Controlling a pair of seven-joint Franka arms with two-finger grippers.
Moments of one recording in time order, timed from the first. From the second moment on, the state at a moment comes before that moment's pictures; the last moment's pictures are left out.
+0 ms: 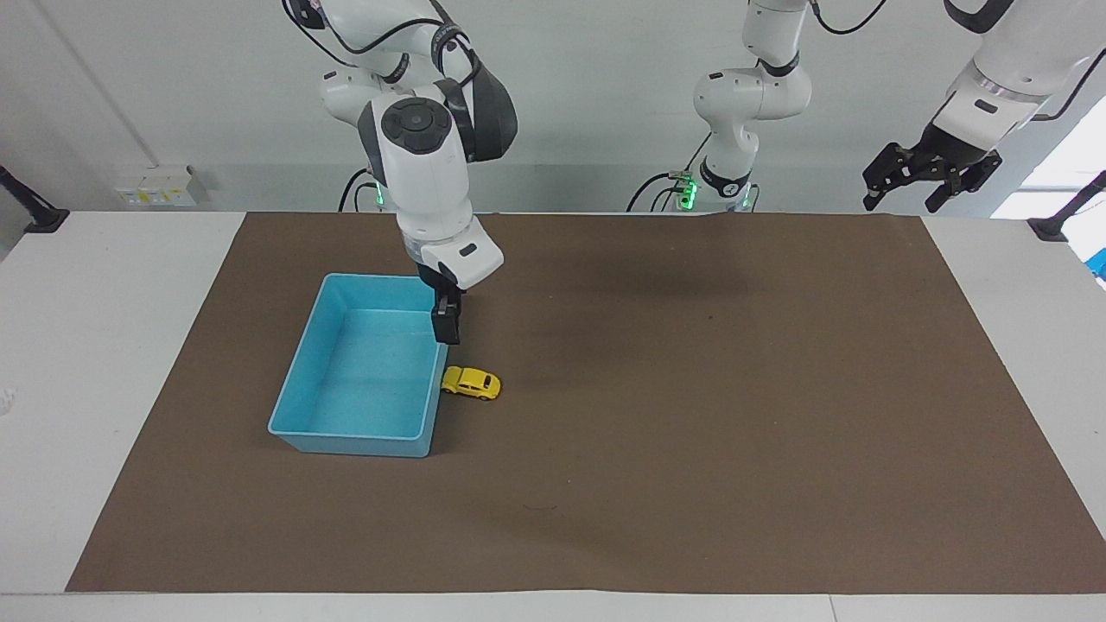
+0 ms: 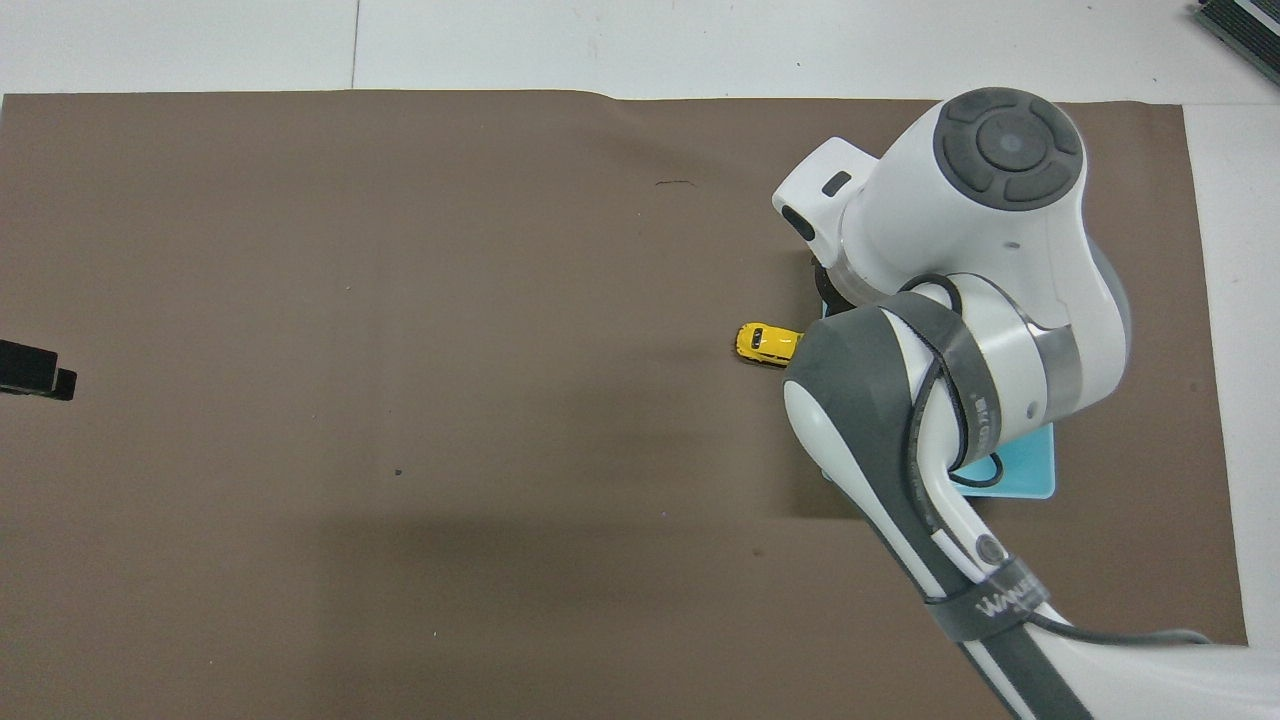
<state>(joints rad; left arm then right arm) 0.02 -0.07 0.02 -1.59 -0.03 1.46 0.10 0.29 0.27 0.06 -1.56 -0.04 1.82 -1.18</state>
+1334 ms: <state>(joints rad) -0.01 -0.08 0.02 -1.65 -0.03 1.54 0.08 0.31 0.33 0.06 -1.76 -0.04 2.13 -1.18</state>
